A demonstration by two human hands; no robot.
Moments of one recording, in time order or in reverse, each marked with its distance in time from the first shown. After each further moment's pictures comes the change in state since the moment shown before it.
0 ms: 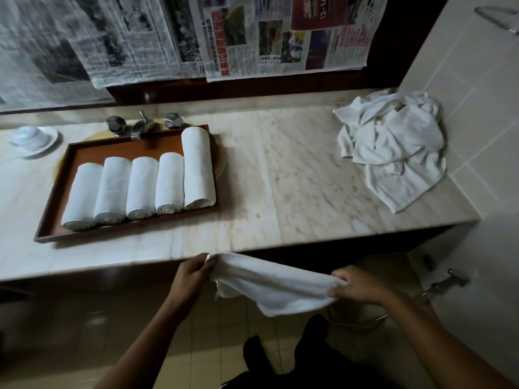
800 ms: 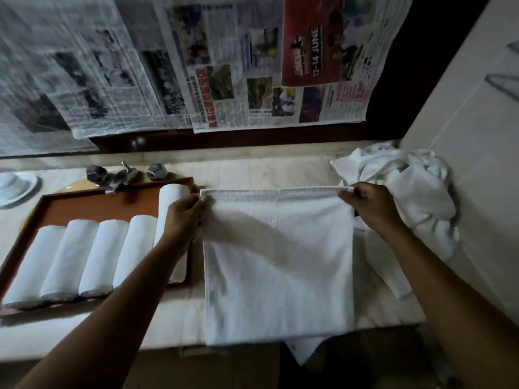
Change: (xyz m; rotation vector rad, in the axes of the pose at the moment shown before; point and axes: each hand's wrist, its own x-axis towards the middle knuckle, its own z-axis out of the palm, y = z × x) left_hand 0.227 0.177 0.030 -0.156 0.249 0.144; right_hand 0.140 -0.042 -0.286 0.345 0.809 -0.154
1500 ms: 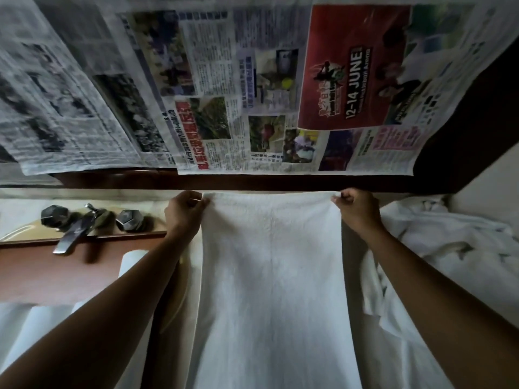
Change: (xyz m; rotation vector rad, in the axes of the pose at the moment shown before) left_hand 0.262 -0.009 0.064 0.419 0.293 0.049; right_hand 0.269 0.007 0.091 -0.171 0.008 0.055
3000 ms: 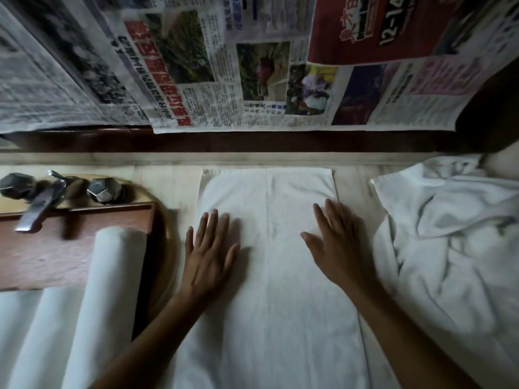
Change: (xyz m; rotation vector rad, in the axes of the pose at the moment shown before) left_hand -0.114 -0.103 0.058 0.642 -0.335 0.450; right_hand -0.103 0.085 0.103 -0.498 -0.129 -0.337
